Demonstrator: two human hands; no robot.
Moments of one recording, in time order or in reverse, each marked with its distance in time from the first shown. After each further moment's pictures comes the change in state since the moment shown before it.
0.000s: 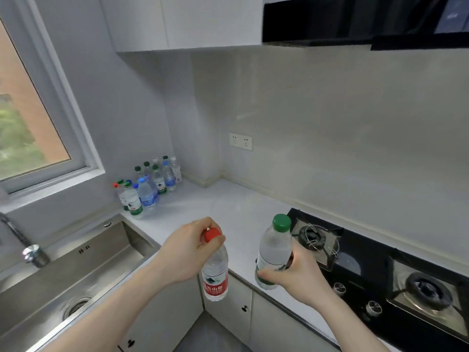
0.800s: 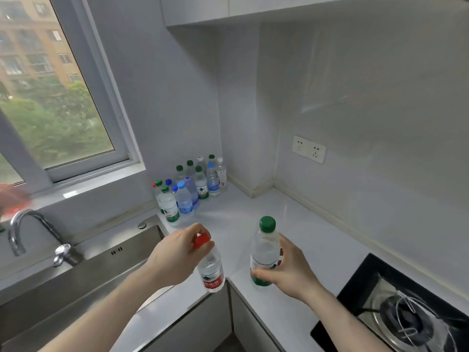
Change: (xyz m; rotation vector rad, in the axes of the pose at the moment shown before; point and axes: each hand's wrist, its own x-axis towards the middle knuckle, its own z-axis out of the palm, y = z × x) left_hand 0.173 -0.185 -0.042 0.205 0.056 -0.359; right_hand 0.300 0.004 0.131 0.004 -0.289 -0.083
